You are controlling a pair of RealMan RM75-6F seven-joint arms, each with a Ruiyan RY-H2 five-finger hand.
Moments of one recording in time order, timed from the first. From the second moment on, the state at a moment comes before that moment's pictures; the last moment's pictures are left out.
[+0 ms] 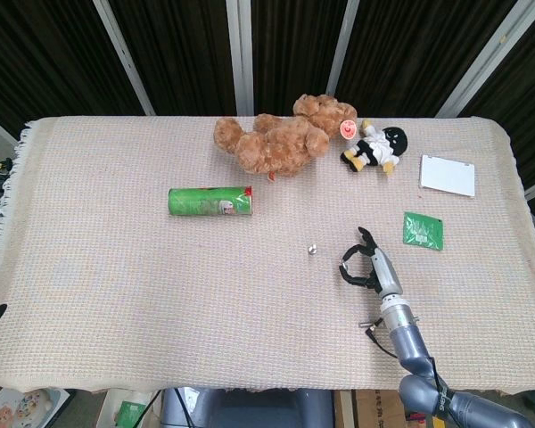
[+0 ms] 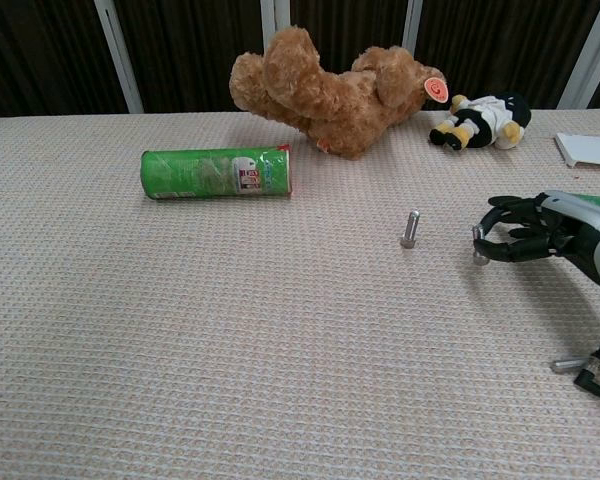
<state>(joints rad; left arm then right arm) 0.00 -1.08 -0.11 -1.67 1.40 1.60 0.02 0.44 -1.64 0.30 -1.40 -1.07 0.92 0.42</state>
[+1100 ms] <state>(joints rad) 0.00 -1.08 -0.11 -1.66 1.41 1.60 0.02 0.44 -1.63 0.29 -1.39 -1.07 0.90 0.43</state>
